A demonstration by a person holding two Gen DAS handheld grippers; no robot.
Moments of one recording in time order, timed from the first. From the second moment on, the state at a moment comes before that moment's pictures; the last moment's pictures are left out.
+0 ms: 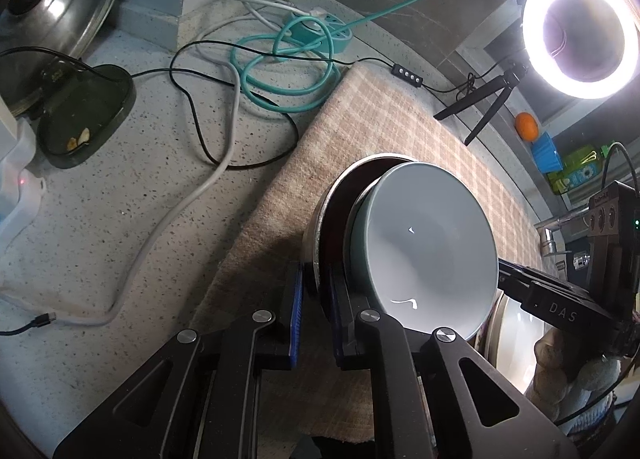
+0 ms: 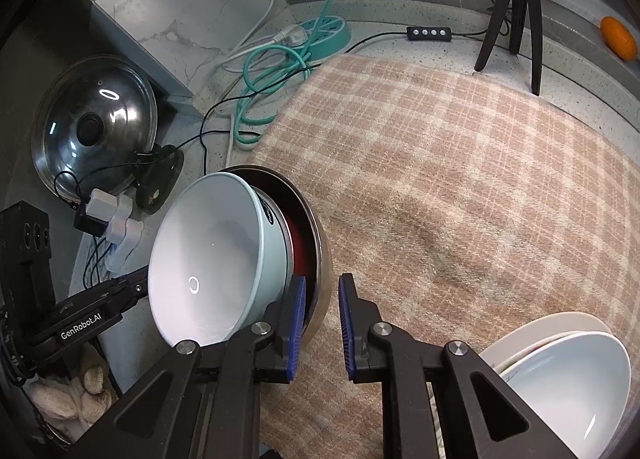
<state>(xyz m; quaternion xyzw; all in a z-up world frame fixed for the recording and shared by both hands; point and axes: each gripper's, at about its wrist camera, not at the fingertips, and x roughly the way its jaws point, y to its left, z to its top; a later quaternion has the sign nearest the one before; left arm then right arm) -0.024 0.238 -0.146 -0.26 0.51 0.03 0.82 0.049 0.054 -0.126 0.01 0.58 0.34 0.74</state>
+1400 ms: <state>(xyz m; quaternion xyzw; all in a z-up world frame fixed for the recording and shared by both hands) -0.008 0.164 -0.078 -0.20 0.49 -0.05 0.85 0.036 -0.047 -0.072 0.08 0.56 0.29 0.77</state>
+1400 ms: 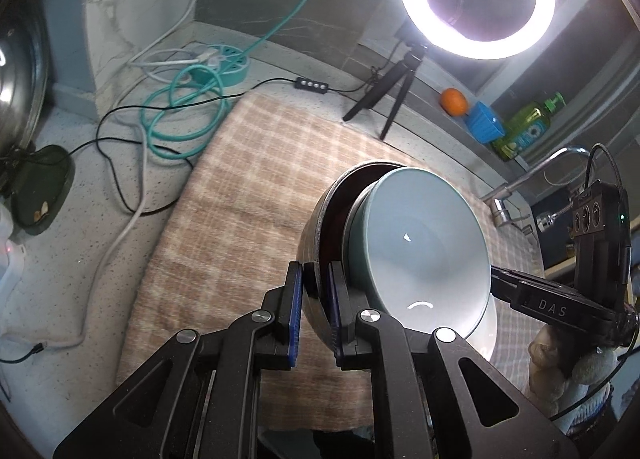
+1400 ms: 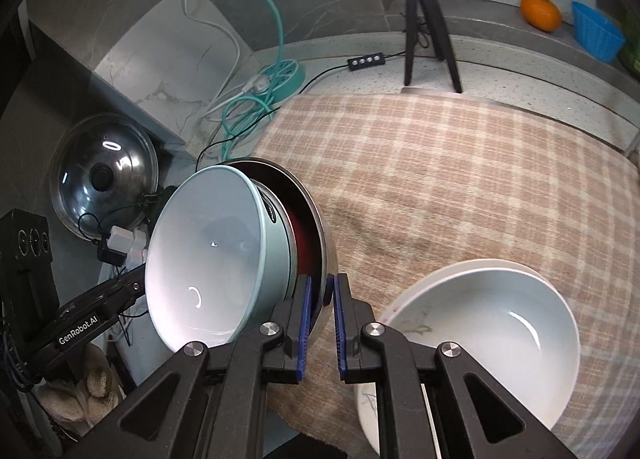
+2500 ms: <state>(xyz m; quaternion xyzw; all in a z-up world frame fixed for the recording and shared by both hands) 0.010 0.022 -0.092 -0.10 0.54 -0.19 0.81 -0.006 -0.201 -0.091 0.15 0.57 0.16 0.79</state>
